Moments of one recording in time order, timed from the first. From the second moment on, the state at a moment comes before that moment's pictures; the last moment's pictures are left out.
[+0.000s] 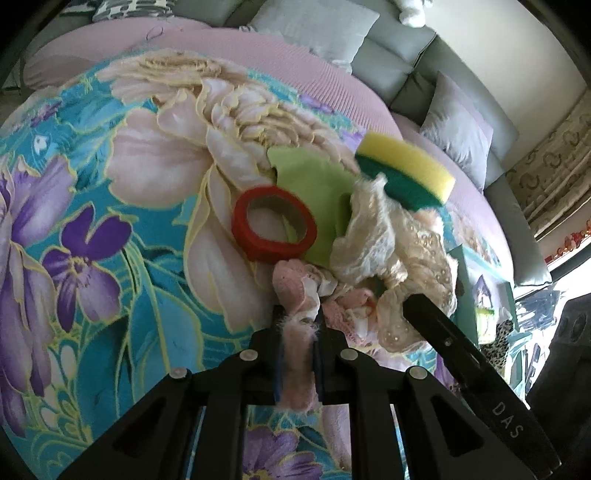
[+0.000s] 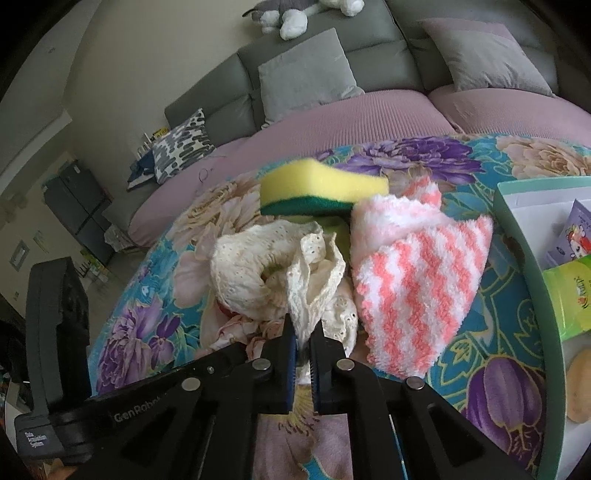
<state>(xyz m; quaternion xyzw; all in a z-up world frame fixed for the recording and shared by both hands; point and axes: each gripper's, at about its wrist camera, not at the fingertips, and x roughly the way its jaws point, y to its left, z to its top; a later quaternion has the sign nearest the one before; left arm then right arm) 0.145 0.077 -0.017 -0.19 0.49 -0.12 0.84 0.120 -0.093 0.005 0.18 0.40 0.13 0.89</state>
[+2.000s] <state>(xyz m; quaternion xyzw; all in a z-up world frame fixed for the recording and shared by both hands) 0.110 -0.111 0.098 -0.03 0.34 -0.27 0.90 0.007 -0.332 0.091 0.25 0.20 -0.12 0.94</state>
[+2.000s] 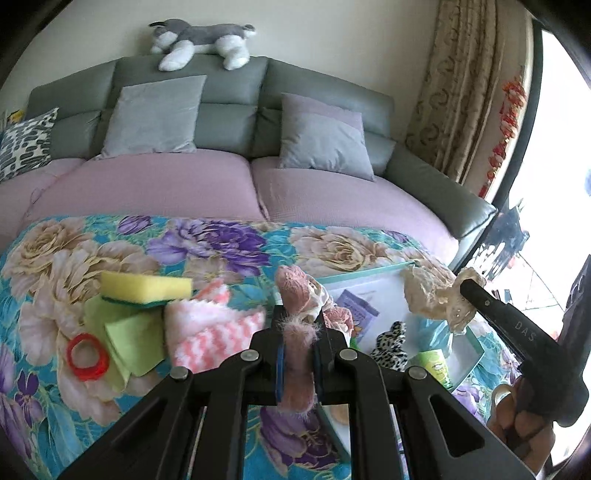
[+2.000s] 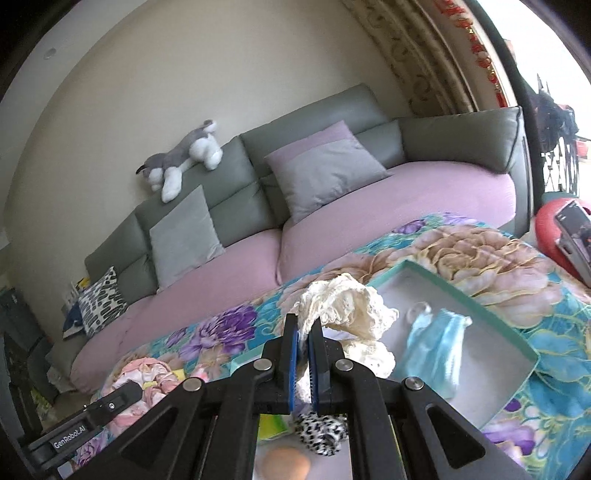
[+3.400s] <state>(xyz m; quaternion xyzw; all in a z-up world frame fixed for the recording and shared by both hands) 0.153 -0.213 0.017 0.00 0.42 -0.30 0.86 0.032 -0.360 0.036 0.29 0.29 -0.15 0.90</state>
